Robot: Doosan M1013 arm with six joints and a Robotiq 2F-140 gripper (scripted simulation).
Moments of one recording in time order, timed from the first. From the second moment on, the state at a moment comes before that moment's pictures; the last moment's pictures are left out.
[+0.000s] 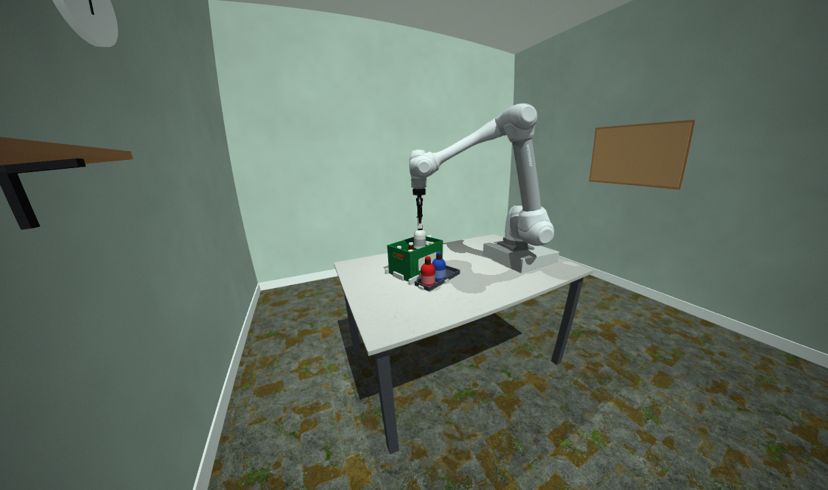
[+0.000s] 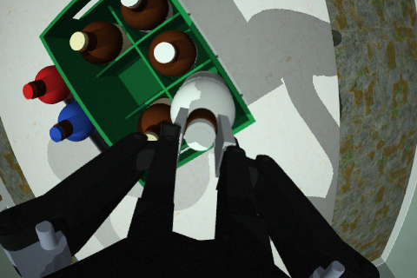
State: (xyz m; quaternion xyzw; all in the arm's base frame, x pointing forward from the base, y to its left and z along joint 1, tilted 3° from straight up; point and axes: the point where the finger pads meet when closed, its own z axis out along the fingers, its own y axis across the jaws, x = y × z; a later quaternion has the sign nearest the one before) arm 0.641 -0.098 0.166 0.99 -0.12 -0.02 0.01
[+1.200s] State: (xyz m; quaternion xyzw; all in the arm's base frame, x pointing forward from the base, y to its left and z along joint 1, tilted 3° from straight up) arm 0.639 -0.098 0.140 0.99 -0.12 -0.02 0.01
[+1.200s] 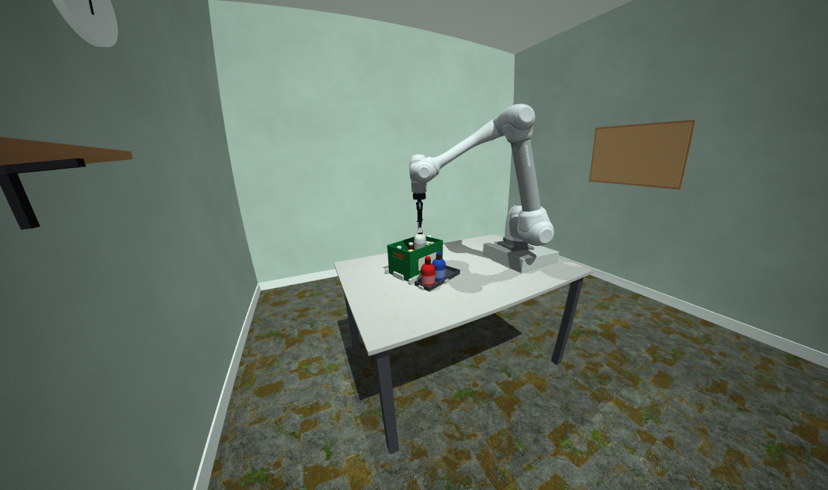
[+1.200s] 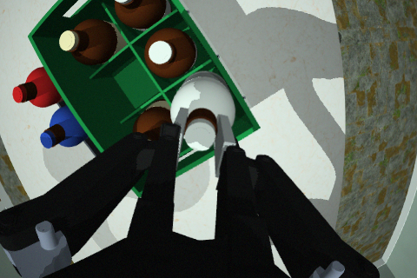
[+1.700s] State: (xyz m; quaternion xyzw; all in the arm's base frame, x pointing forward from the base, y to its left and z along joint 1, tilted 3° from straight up) arm 0.639 -0.098 0.128 0.99 -0.12 -0.02 0.01
